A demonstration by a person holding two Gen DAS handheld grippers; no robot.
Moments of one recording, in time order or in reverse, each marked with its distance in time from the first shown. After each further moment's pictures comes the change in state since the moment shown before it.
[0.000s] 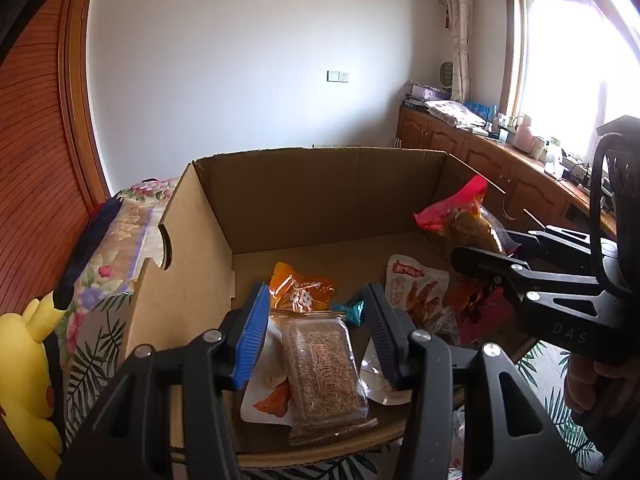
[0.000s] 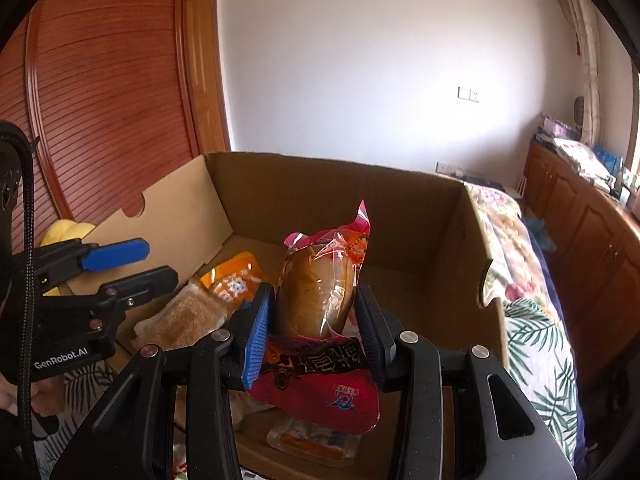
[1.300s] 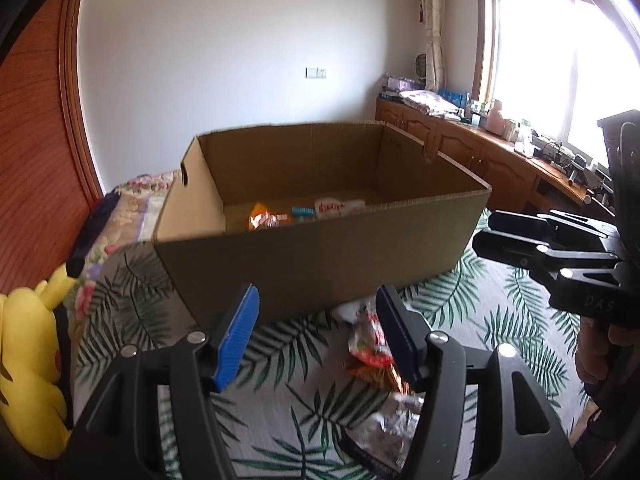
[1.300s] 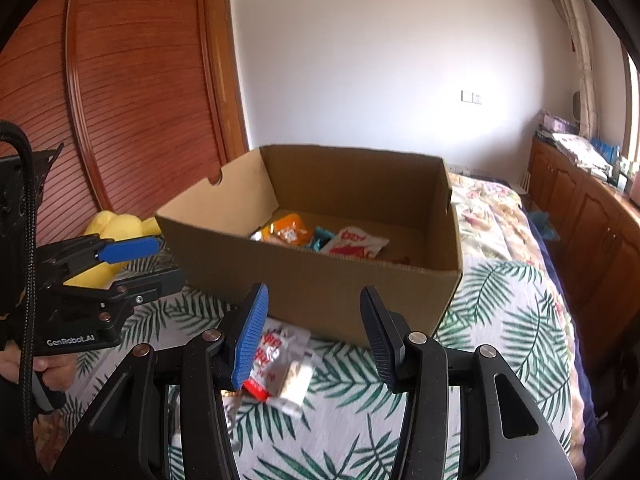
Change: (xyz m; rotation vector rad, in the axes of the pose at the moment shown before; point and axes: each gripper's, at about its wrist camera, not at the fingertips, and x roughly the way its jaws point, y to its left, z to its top) left arm -0.093 -0.025 -0.070 0.037 0.025 -0.051; right arm -0.104 0.021 -0.062 0.021 -0.028 0.057
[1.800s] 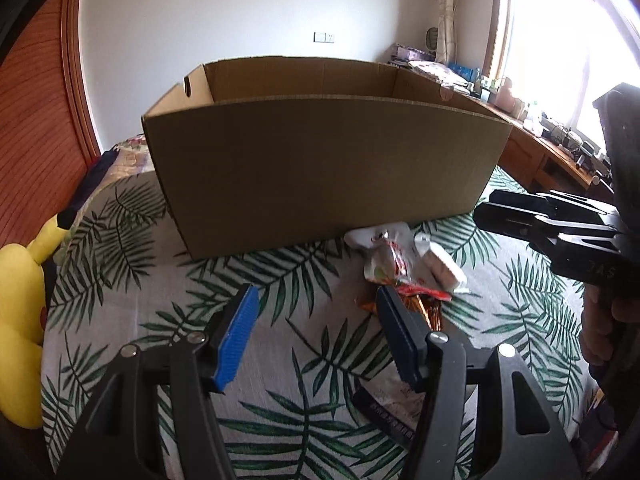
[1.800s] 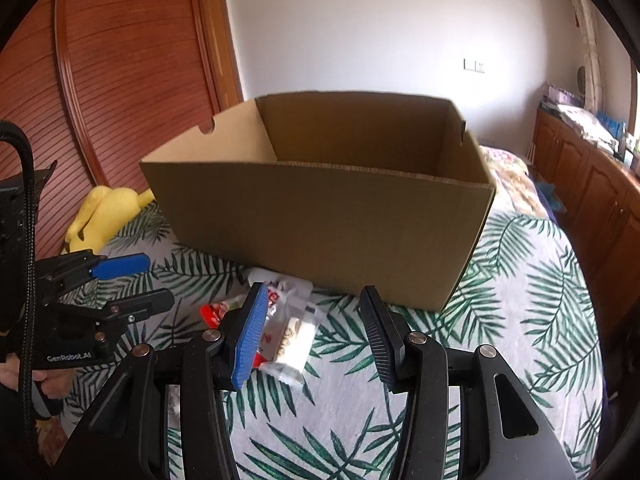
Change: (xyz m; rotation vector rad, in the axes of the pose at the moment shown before) left arm 0.022 0.007 -0.049 -0.040 0.115 0.000; right arm 0.037 -0.002 -0.035 0.025 0.104 0.013
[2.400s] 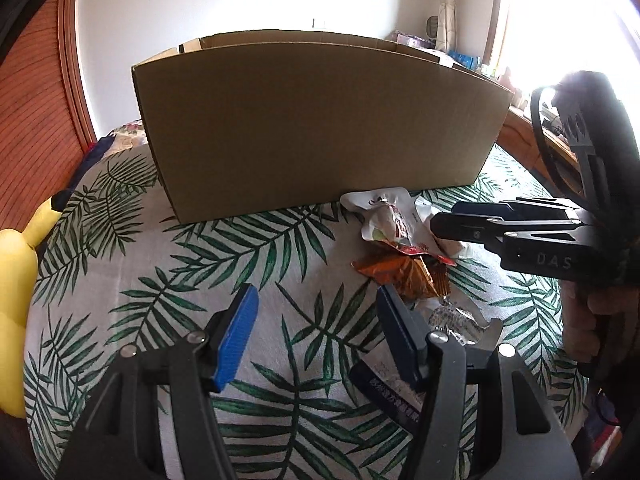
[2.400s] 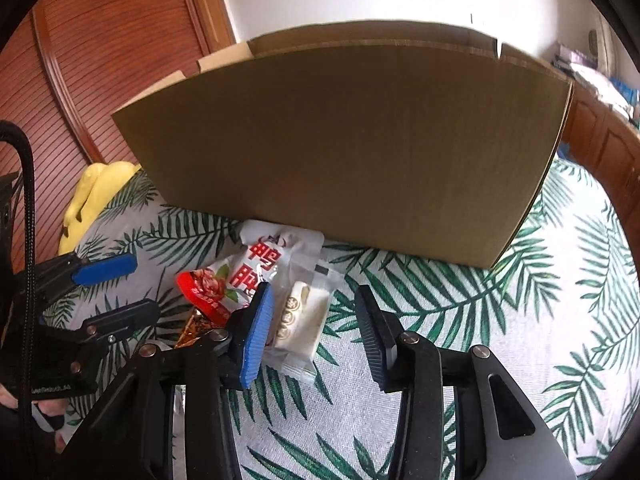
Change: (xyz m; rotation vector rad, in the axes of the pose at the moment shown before) left arm 0.010 -0.004 -0.019 -0.004 0.046 -0.009; right arm 0.050 0.001 -0.017 0.056 0.148 0.051
